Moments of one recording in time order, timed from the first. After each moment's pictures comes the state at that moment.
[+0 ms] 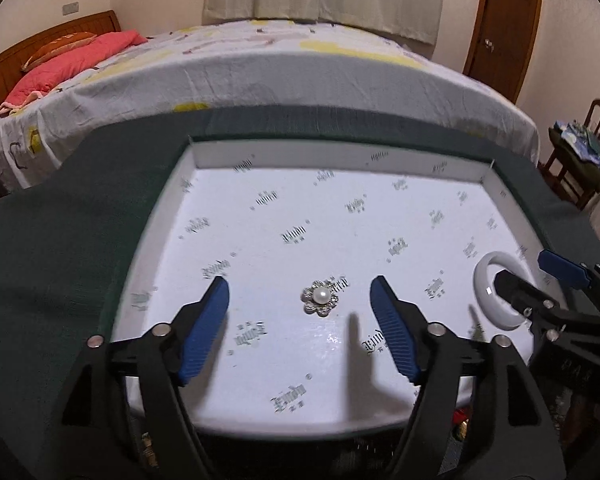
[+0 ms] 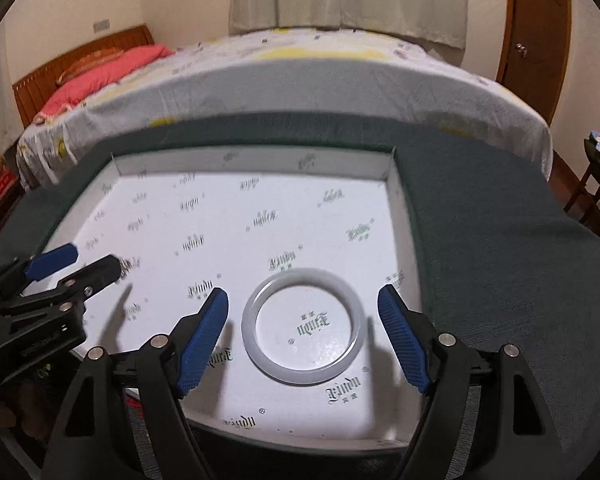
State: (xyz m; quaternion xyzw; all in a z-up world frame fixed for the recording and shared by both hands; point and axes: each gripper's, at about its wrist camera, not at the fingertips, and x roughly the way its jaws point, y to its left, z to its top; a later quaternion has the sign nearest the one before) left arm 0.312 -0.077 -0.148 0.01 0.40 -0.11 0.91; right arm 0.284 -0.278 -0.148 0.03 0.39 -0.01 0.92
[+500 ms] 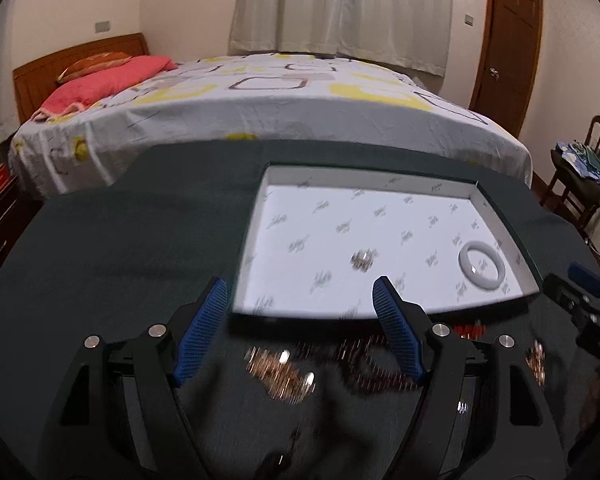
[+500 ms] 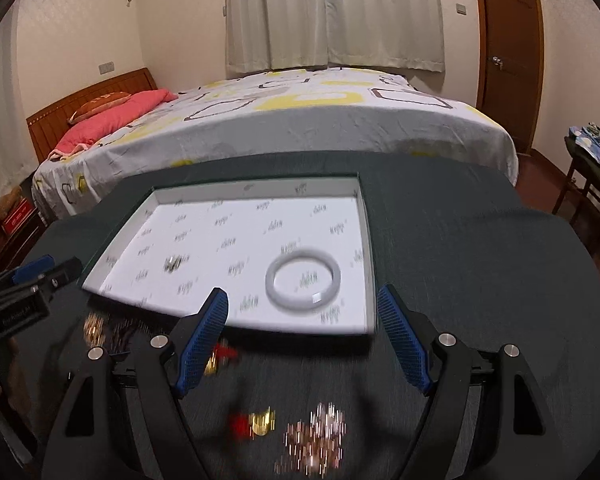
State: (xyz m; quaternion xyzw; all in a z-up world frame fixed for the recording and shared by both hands) left arm 0.225 -0.018 -0.102 0.00 0.36 -0.08 0.93; right arm 0.186 -0.279 -0.119 0.05 0.34 -0.02 0.94
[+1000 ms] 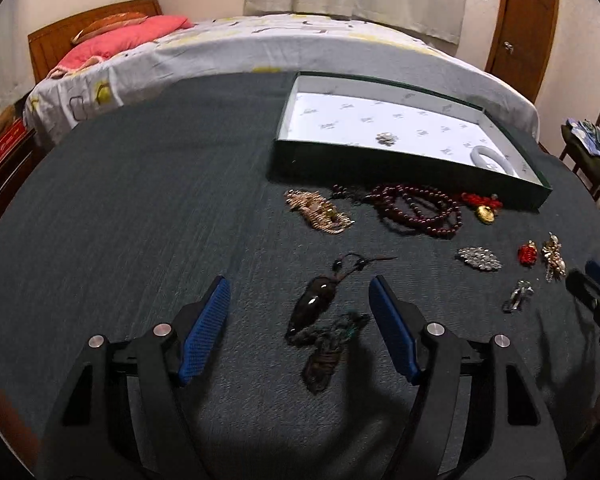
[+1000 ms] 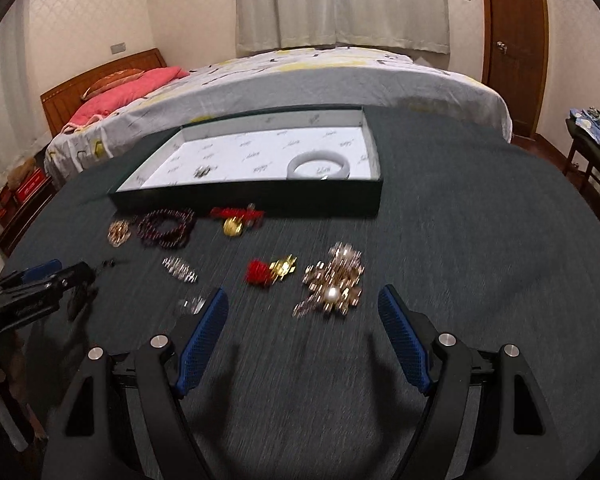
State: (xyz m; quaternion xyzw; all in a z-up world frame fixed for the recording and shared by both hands) left arm 0.151 0.015 -0.155 0.00 0.42 -0.05 0.91; right arm 0.106 -0.261 -0.160 0.05 0.38 0.00 0.93
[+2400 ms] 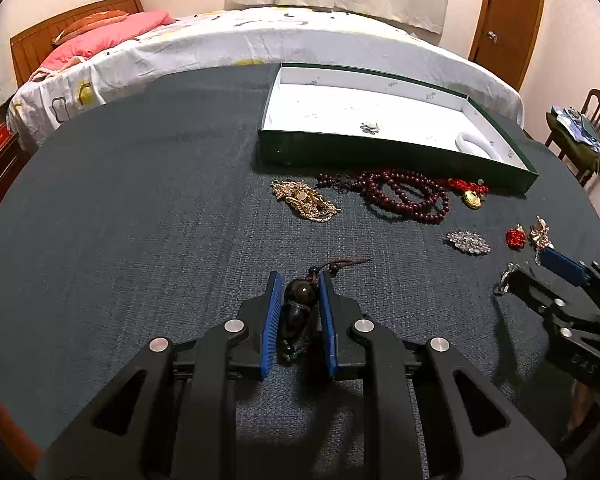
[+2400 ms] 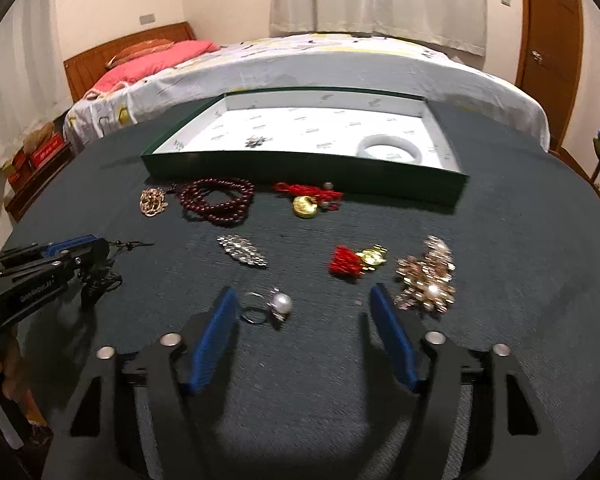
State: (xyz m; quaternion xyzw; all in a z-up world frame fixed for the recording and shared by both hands) left arm 0.146 0.012 -0.158 0.01 0.43 -0.09 0.90; right arm 0.128 -0.203 -0.174 0.01 0.40 0.04 0.91
